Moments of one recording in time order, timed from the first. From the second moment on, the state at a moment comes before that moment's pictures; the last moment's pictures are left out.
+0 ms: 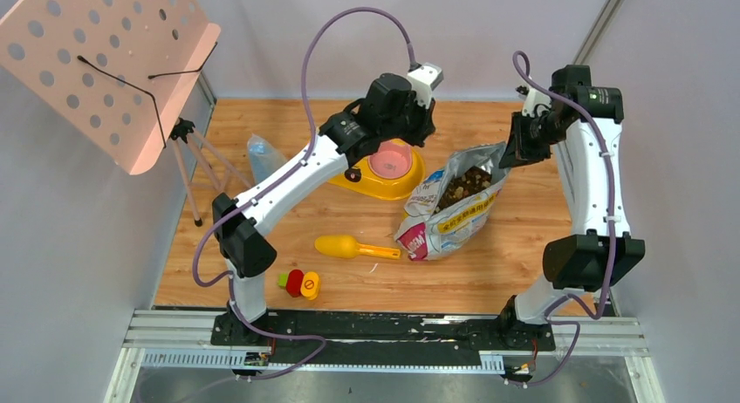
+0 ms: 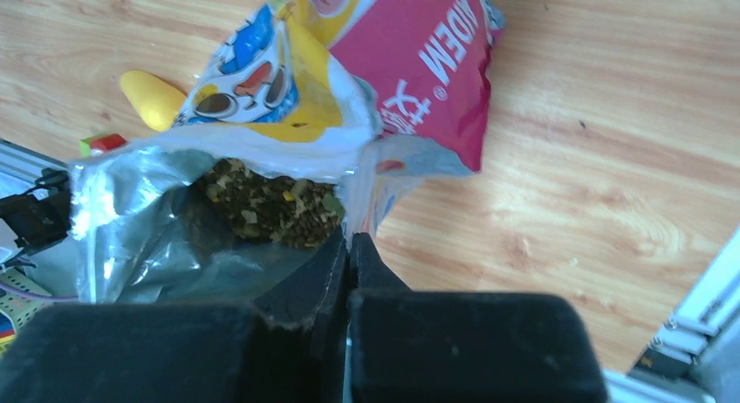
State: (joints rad) left arm -0.83 1.89 2.02 -0.52 0.07 -0.20; right arm -0.09 1.61 1.92 -1.47 -0.43 -0.08
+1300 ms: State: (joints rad) left arm -0.97 1.99 2.05 -0.57 0.19 -0.19; right arm -0.07 1.51 1.77 -1.48 -0.41 0.01
